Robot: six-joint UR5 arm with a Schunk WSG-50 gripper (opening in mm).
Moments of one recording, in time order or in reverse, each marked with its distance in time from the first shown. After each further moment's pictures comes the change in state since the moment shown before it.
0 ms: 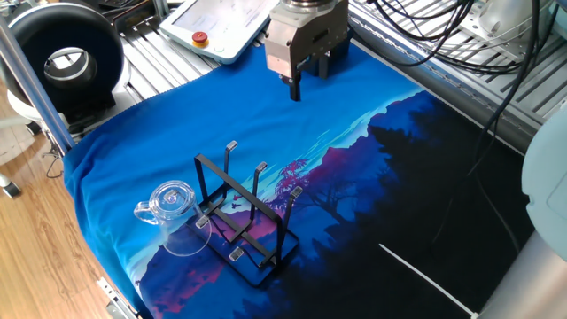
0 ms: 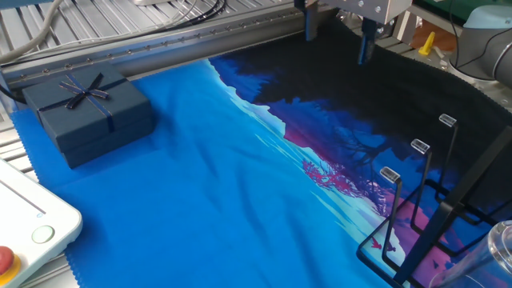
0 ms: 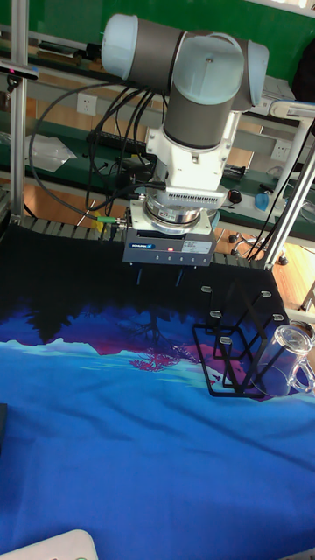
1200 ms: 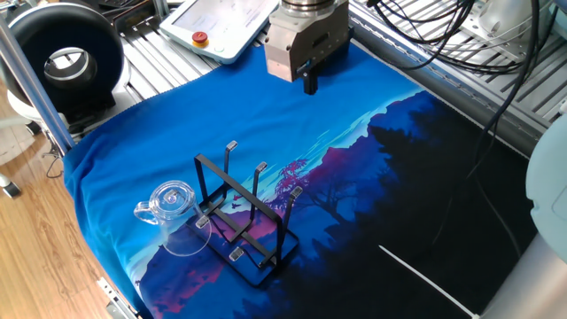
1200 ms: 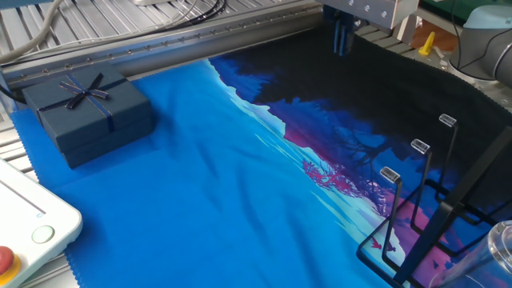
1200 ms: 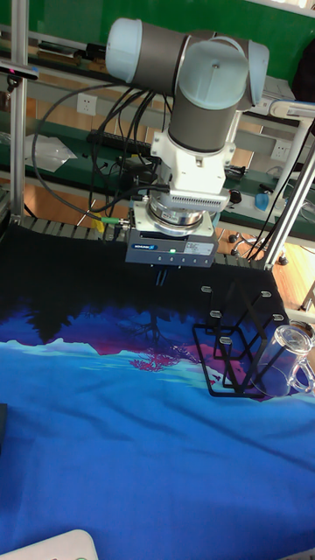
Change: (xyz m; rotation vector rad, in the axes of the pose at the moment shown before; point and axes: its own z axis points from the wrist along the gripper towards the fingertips) arm 0.004 0.005 0.005 0.010 0.008 0.010
